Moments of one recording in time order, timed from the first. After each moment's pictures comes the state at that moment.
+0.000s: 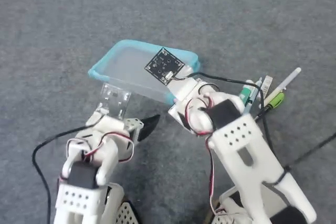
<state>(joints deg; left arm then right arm) 4.7 -81.9 76.1 57.8 -4.2 -33.8 -32.2 32.6 63.1 20.2</state>
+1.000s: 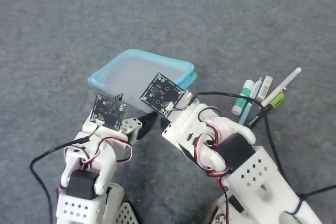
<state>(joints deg) 4.6 -92.3 79.6 54.5 -5.5 -43.3 -50.8 40.3 64.6 17.0</state>
